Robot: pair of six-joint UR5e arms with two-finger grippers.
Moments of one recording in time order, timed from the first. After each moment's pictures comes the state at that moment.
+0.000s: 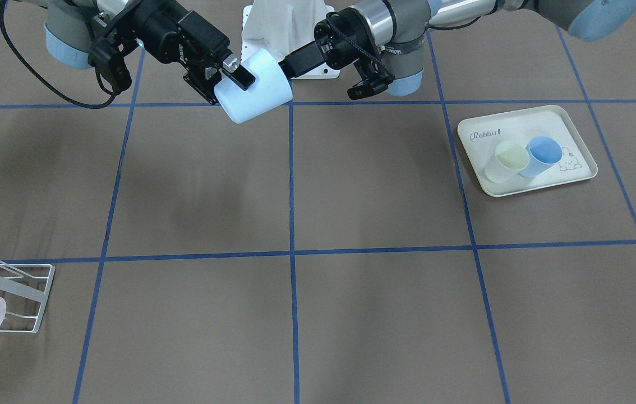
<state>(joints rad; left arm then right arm) -0.40 -2.19 -1.62 -3.12 -1.27 -2.52 0.60 -1.15 1.93 -0.49 1.50 2.09</state>
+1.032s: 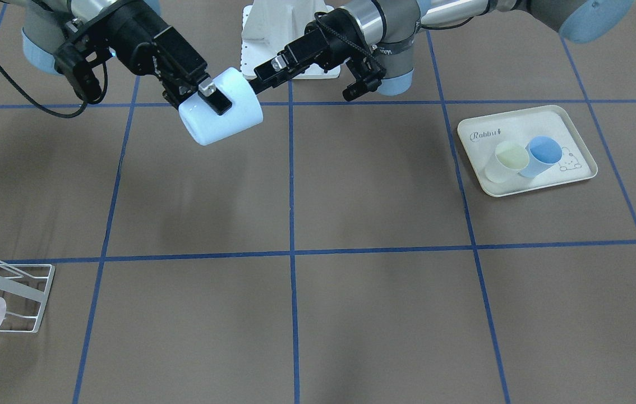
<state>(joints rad) -0.40 -2.20 -1.60 -3.12 -1.26 -2.37 0.72 -1.18 1.88 -0.50 1.45 1.96</state>
